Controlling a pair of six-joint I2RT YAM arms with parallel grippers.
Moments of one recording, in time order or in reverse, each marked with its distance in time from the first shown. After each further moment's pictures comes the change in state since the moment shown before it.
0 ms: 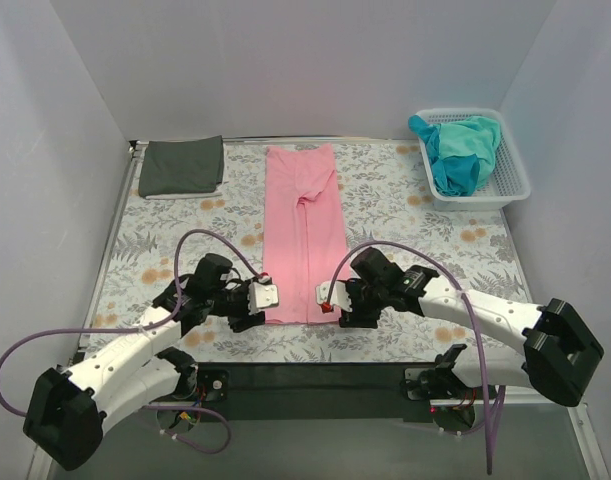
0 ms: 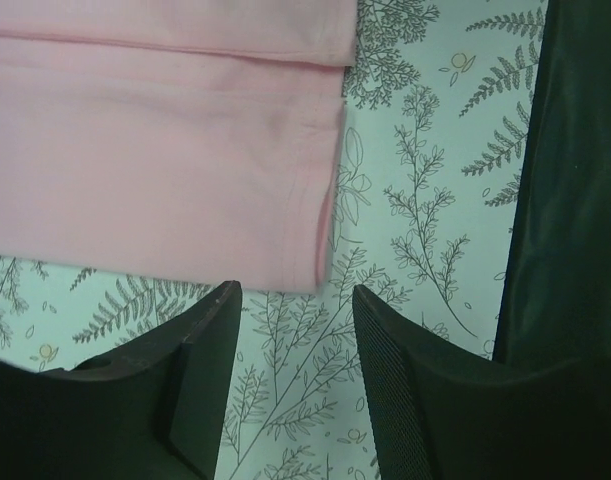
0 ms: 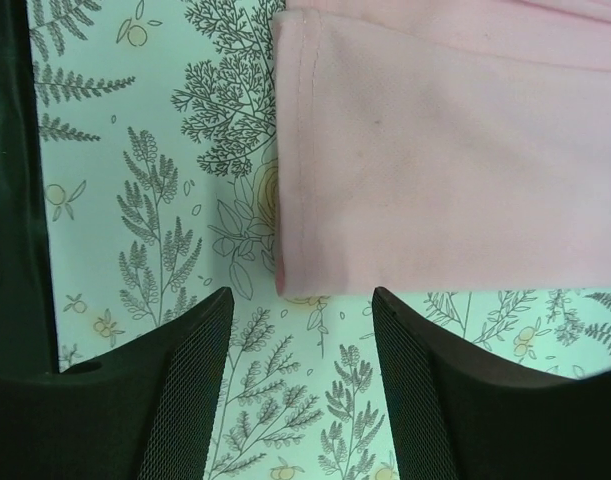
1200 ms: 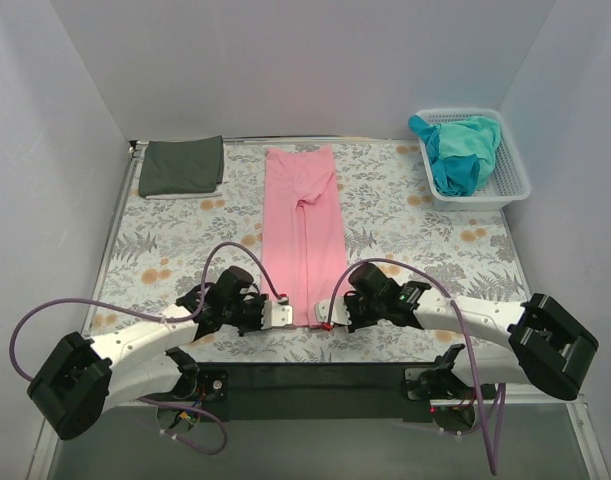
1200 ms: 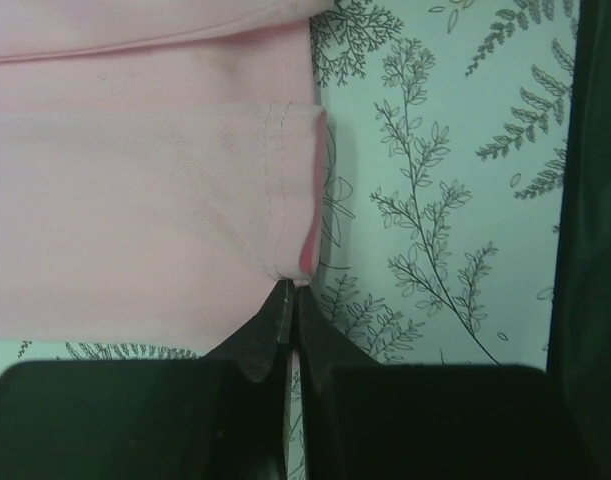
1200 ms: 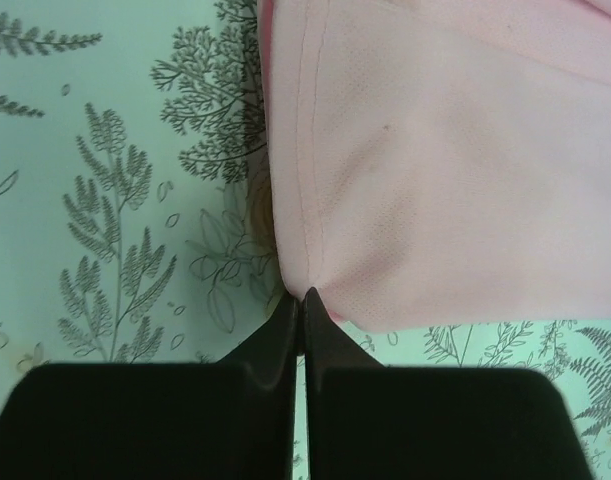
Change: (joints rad) left arm -0.191 0.174 -0.105 0.241 -0.150 0.059; right arm 0.055 0.034 -0.174 0.295 0.095 -0.141
